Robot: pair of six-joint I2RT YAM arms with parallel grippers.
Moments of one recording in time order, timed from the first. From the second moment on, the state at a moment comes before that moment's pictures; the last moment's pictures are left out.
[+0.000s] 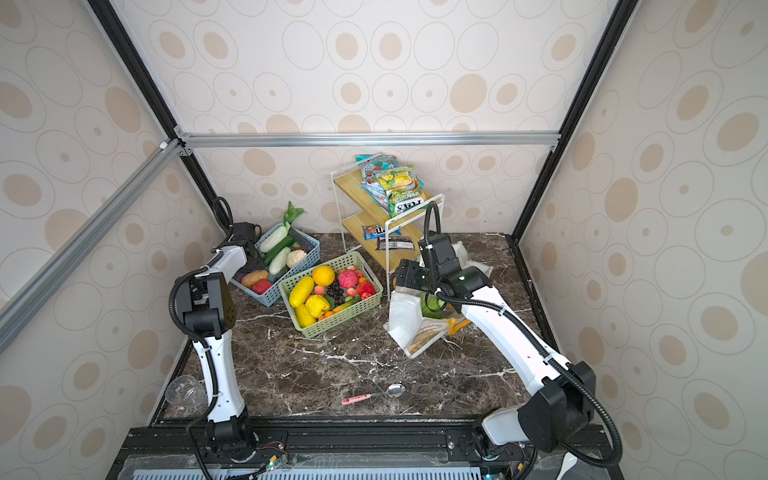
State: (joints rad) left arm 0.16 2.30 1.88 -0.58 -0.40 -0.39; right arm 0.48 1.40 1.35 -0.68 0.00 0.58
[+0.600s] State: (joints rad) left arm 0.19 2.22 1.76 -0.53 -0.28 -0.46; right arm 0.48 1.40 1.35 -0.69 0.00 0.58
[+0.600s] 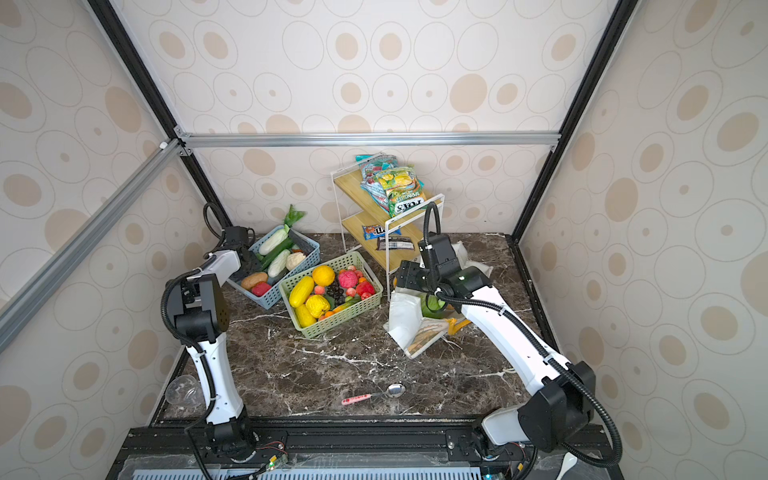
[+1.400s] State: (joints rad) left arm 0.17 1.87 1.59 -0.46 -0.06 -0.50; right arm 0.48 1.33 1.25 -0.65 0.01 0.58
